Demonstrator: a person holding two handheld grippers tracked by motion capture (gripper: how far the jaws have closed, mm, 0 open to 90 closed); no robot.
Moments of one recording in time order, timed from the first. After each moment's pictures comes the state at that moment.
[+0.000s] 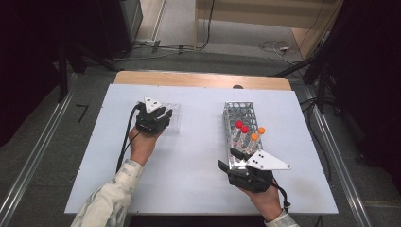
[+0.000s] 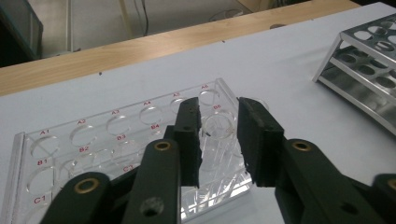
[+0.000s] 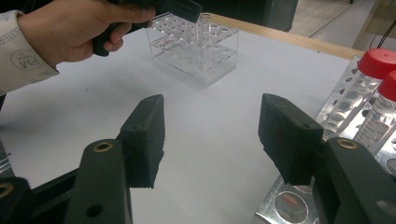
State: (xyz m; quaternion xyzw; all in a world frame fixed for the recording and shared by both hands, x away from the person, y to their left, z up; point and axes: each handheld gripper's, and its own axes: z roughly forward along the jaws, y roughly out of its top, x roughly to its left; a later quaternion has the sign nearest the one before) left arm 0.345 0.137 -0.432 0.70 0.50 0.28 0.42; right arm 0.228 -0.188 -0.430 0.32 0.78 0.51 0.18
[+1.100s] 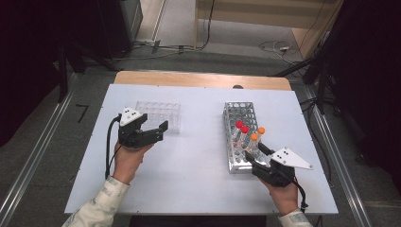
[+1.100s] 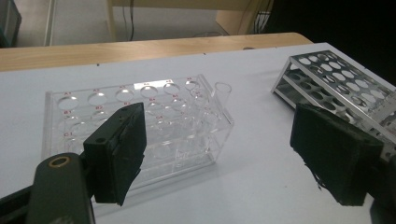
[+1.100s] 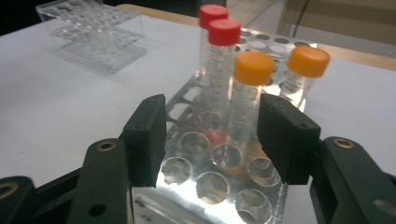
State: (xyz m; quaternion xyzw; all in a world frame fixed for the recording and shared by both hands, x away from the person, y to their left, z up) left arm 0.290 0.162 -0.419 0.67 0.51 0.24 0.48; right arm 0.250 -0.246 -0.450 0.40 0.74 0.47 0.27
